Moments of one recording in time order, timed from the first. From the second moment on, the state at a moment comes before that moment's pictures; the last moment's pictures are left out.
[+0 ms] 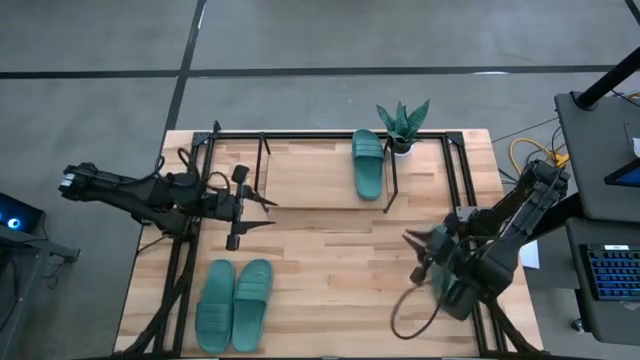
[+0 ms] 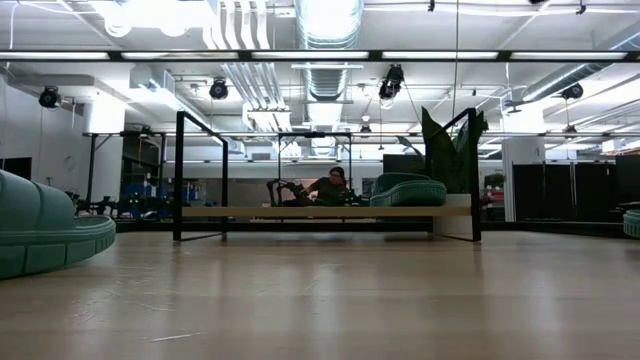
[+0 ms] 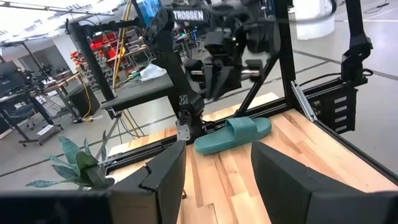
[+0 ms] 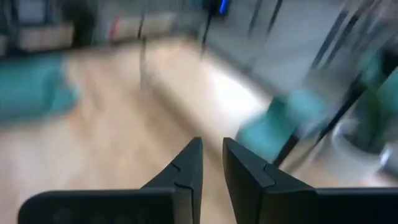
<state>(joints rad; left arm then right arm) -0.22 0.82 0.83 -0.05 -0.14 0.29 0.90 1.41 1.17 -1.33 1.13 1.45</state>
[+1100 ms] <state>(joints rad) -0.29 0.85 0.87 -0.50 -0.48 0.29 0.19 0.87 0.30 0.66 -0.11 -0.45</state>
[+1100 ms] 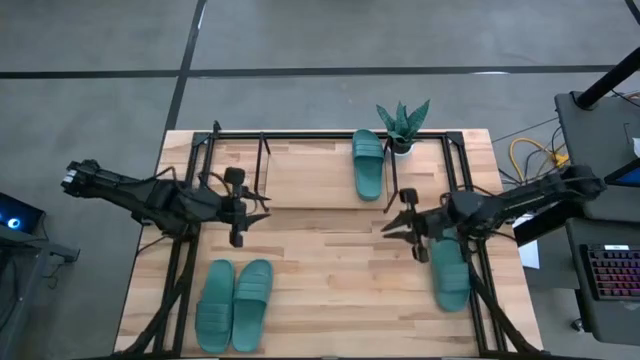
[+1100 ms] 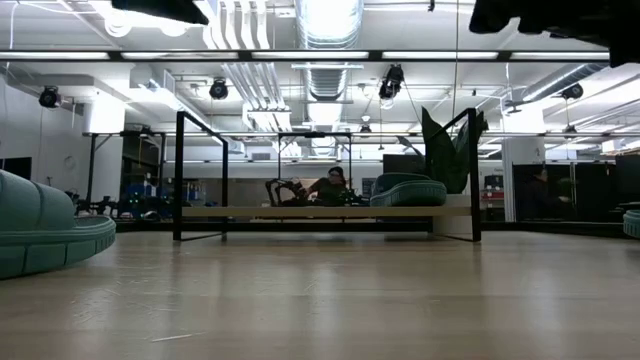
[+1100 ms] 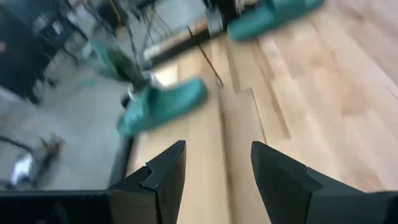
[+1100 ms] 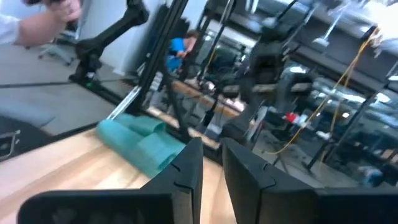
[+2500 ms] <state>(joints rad) -0.84 1.69 1.41 -1.41 -0.25 -1.15 0.18 0.89 0.27 0.64 -0.06 -0.63</state>
